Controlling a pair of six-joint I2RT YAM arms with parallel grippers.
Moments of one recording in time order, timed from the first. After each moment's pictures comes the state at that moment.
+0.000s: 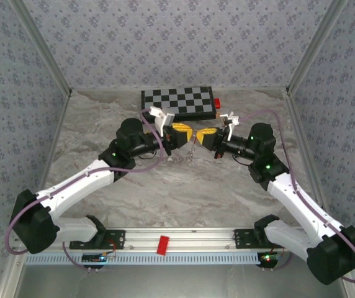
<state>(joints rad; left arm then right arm) -0.75 1.25 0.95 0.27 0.43 -0.36 0.43 0.99 0.78 0.16 -0.72 0.35</state>
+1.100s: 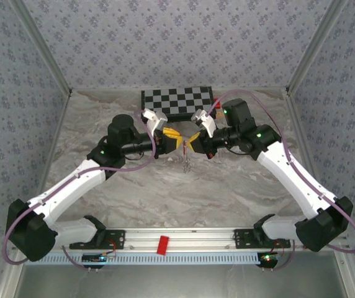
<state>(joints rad) -0.65 1.19 0.95 0.04 0.62 -0.22 0.54 1.28 1.30 -0.72 -0.69 -0.17</state>
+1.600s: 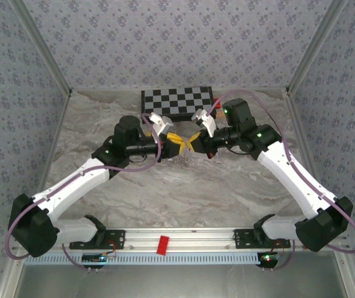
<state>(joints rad) -0.68 1.23 0.95 -0.01 0.64 -0.18 0.54 1.28 1.30 -0.72 -0.71 -0.17</state>
